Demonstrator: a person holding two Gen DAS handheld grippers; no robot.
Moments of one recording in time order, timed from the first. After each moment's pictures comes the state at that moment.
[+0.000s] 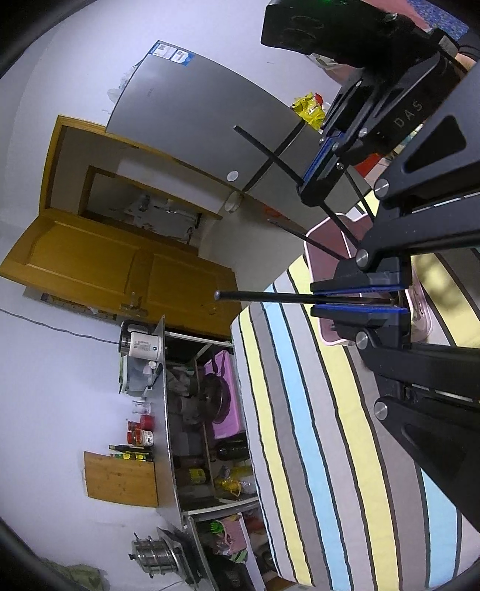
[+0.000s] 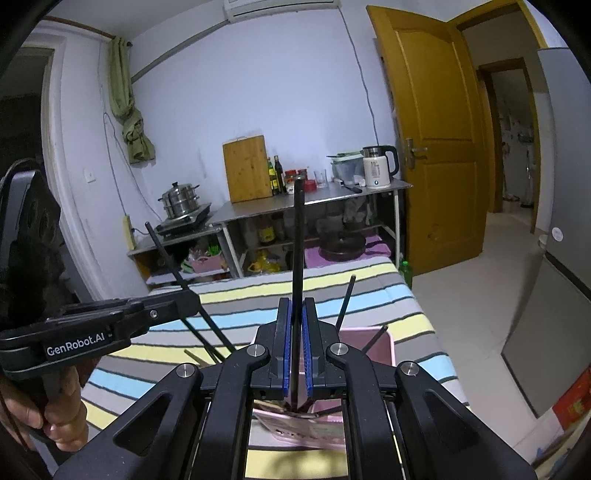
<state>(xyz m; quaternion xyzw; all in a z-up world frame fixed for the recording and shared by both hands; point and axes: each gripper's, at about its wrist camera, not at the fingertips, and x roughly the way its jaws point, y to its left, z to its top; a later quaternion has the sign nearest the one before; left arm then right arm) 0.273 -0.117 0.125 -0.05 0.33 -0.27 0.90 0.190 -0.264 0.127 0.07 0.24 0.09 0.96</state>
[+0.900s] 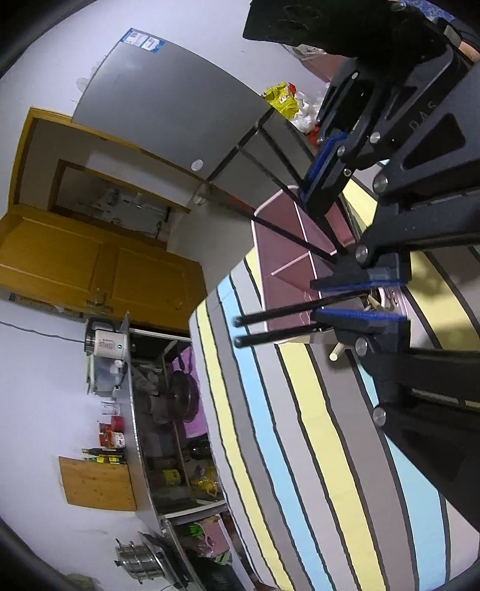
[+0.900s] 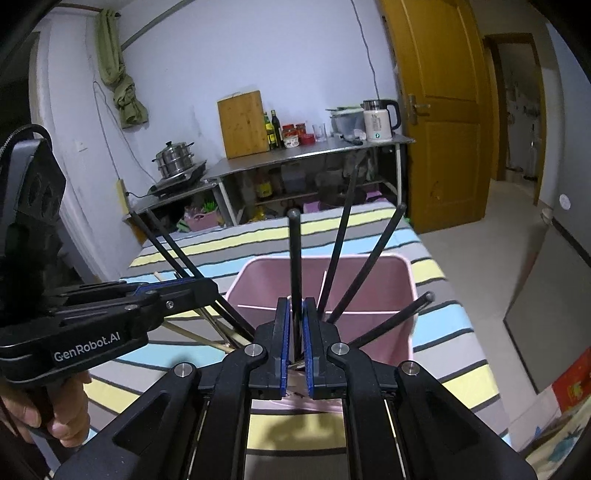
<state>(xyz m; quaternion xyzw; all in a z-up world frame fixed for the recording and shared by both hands) 0.278 -0.132 0.075 -0.02 0.38 -0.26 0.89 0.198 -0.265 0.080 0.07 0.32 0.09 0.94</state>
